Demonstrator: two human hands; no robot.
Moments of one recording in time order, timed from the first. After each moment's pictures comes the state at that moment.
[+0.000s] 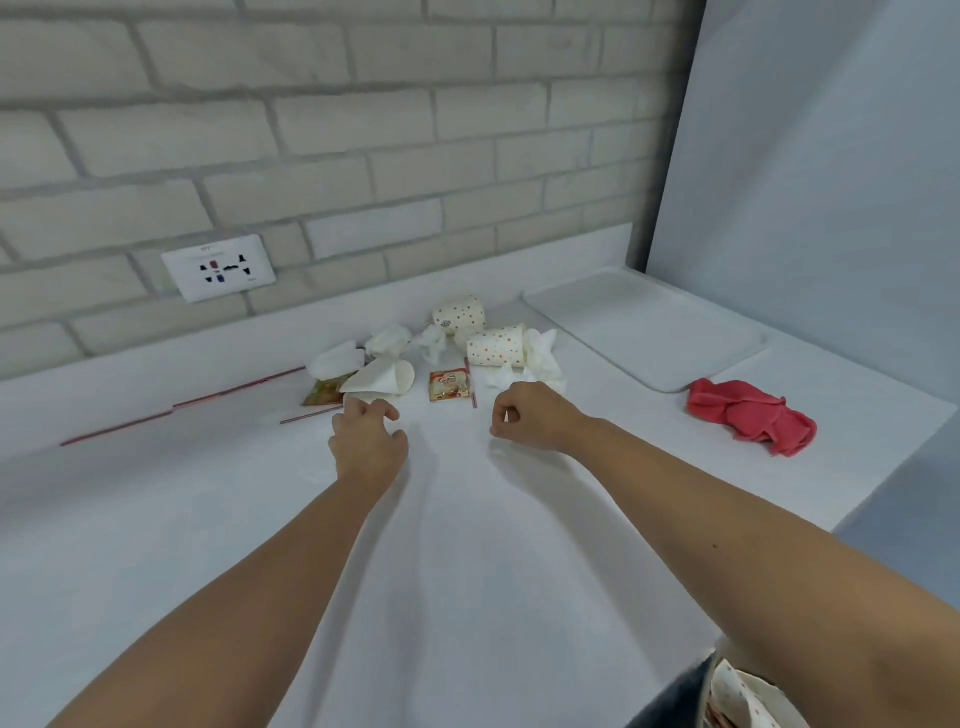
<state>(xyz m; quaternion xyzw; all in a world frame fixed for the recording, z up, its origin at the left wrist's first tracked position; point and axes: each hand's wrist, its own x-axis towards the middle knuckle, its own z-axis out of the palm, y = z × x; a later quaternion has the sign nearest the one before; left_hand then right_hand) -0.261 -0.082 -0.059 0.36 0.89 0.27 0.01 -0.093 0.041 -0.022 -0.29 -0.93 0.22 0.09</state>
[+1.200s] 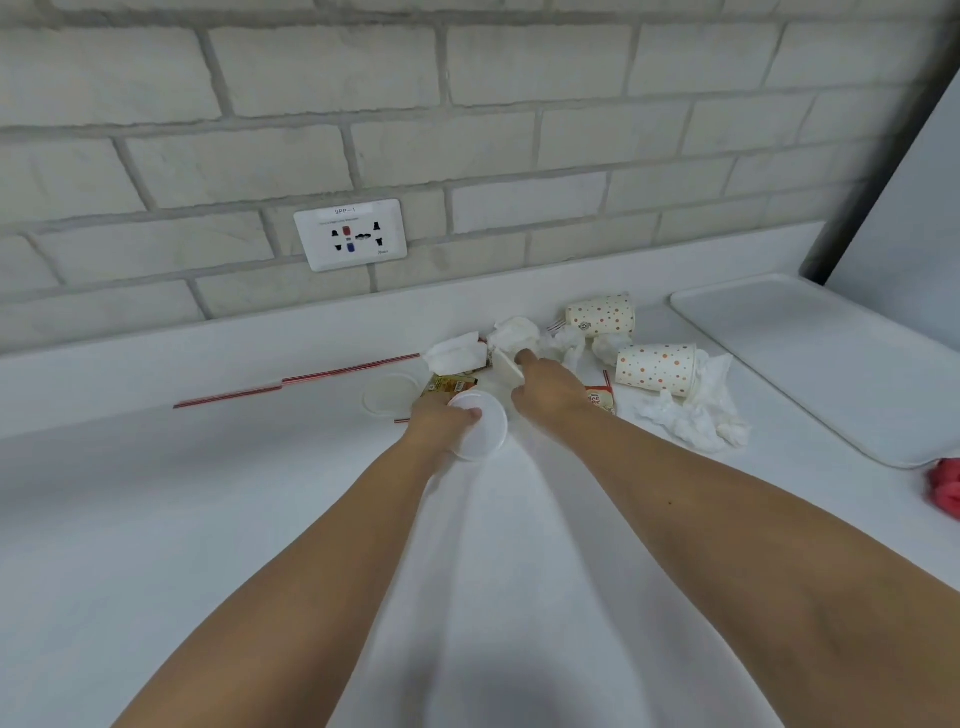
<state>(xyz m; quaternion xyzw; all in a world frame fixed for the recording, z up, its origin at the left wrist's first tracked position) -0.384 -0.066 -0.057 0.17 0.80 0.48 0.32 -0.302 0.051 -0.047 -0.36 -0.92 0.16 0.05</state>
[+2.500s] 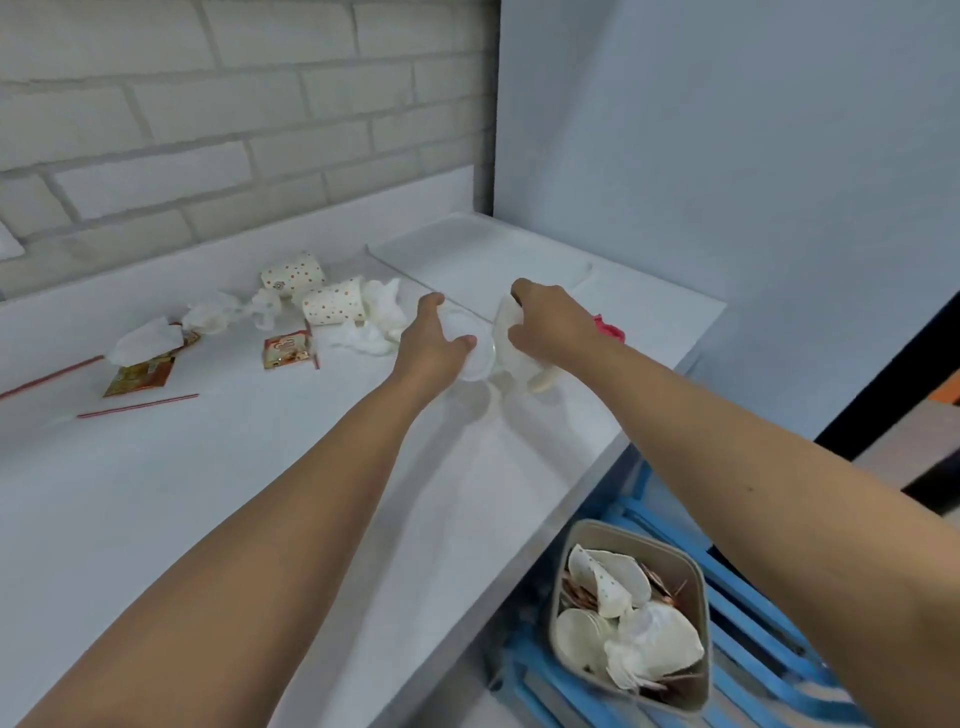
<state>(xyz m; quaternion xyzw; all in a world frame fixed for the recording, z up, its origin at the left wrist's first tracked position) -0.070 0.002 0.005 0.49 0.72 0.41 0.27 0.057 0.057 0.031 -0.54 -0.82 0.14 0.13</state>
